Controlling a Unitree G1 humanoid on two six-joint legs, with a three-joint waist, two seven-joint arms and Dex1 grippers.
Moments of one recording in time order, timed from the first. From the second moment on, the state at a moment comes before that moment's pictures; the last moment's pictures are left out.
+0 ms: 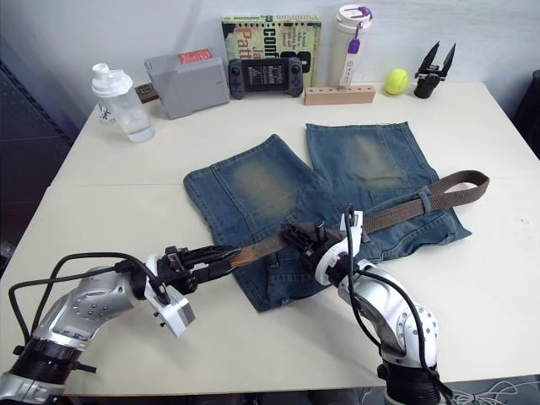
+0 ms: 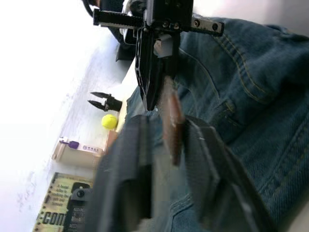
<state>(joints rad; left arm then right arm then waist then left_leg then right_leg) -0.14 0.74 -0.11 -0.10 0.25 -0.86 -0.43 -0.17 -0.17 -0.08 -0.43 1.95 0.66 -0.66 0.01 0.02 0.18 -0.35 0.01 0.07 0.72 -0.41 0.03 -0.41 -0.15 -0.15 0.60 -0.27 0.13</state>
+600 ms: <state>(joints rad) 0.24 0.77 0.02 -0.47 -0.40 -0.07 -0.61 -0.10 -0.23 -0.18 -0.46 1.85 0.52 -0.60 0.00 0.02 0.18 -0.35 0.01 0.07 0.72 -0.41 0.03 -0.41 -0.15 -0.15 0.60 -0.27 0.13</state>
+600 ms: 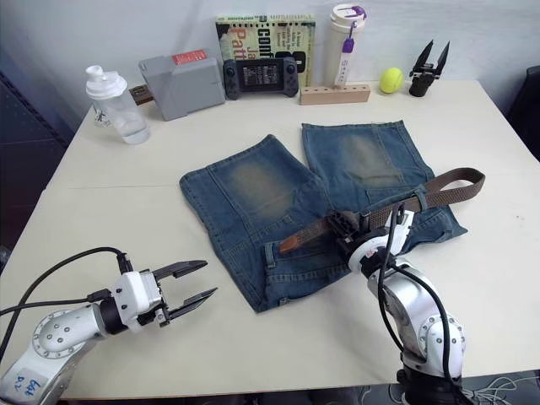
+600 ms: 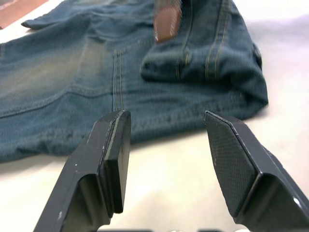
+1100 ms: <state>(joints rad) 0.23 0.72 0.06 -0.50 -0.42 0.02 -0.70 -0.11 -0.22 -0.08 -0.46 1.67 0.55 -0.50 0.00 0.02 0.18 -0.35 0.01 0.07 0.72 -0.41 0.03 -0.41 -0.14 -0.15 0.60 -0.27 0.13</state>
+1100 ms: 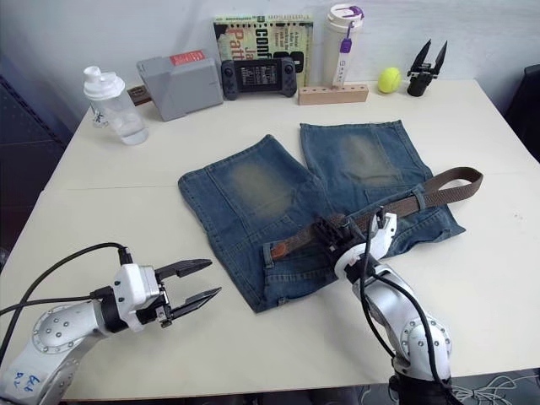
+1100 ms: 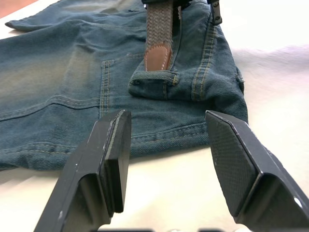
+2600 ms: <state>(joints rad) 0.05 0.58 -0.09 -0.03 0.19 -0.68 -0.56 -0.22 -0.06 0.05 -0.25 1.42 0.83 -0.36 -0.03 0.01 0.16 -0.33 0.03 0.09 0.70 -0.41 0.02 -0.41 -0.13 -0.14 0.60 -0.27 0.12</state>
